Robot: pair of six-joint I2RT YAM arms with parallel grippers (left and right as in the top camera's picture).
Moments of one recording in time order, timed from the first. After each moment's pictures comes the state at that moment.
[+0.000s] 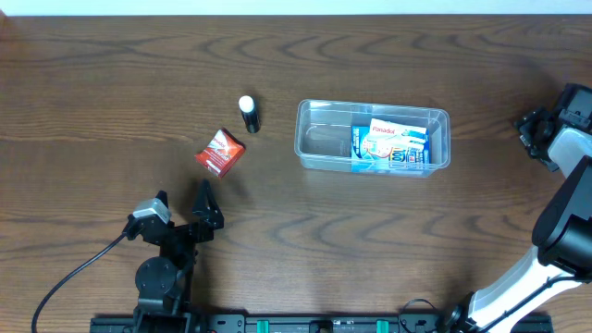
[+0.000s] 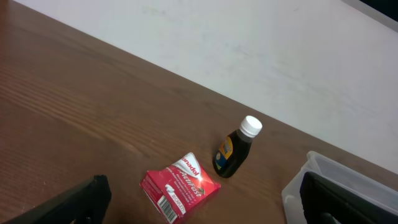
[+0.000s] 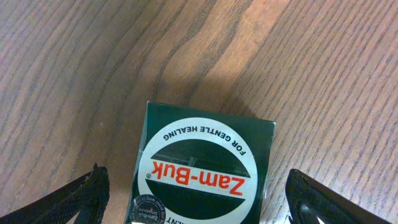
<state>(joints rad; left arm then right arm) -0.11 0.01 0.02 -0.11 -0.12 -0.46 -0.48 2.01 1.23 -0.24 0.19 0.52</state>
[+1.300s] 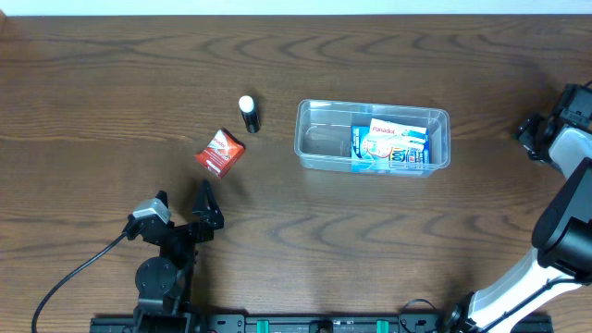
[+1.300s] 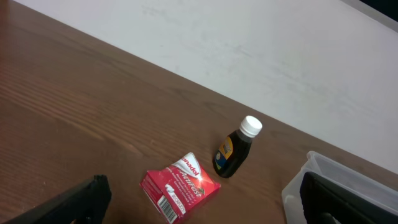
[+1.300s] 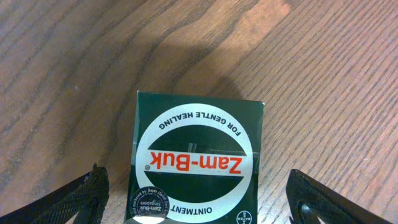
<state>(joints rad) -0.11 0.01 0.02 -0.11 -0.12 -0.46 -0.48 1.99 1.23 -0.29 0.24 0.25</state>
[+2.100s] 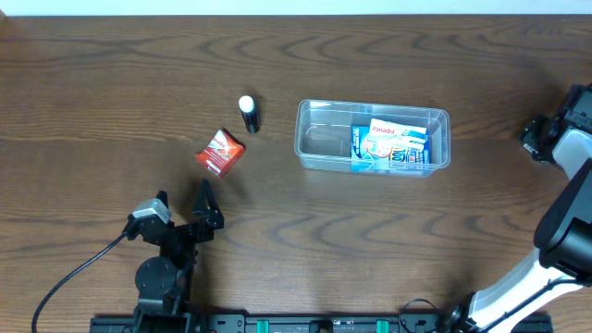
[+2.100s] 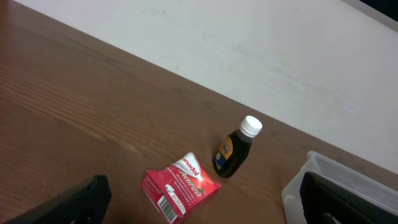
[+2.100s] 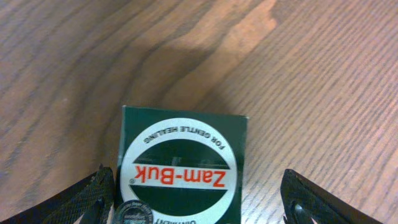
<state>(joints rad) -0.11 0.01 0.02 -0.11 -0.12 -0.46 -0.50 1.99 1.23 -0.27 0.24 0.23</state>
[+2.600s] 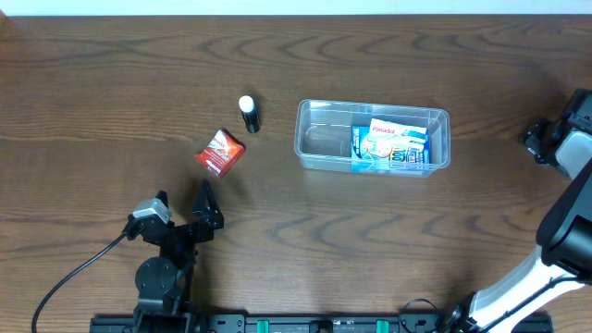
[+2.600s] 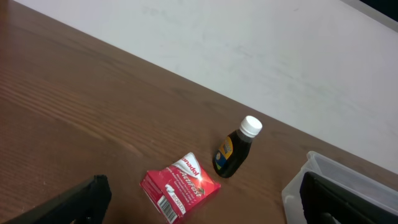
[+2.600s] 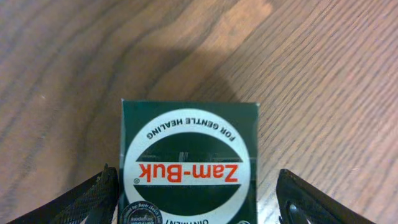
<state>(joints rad) -0.11 0.01 0.02 -0.11 -0.12 -0.46 -0.52 2.02 1.23 -0.27 0.22 0.24</state>
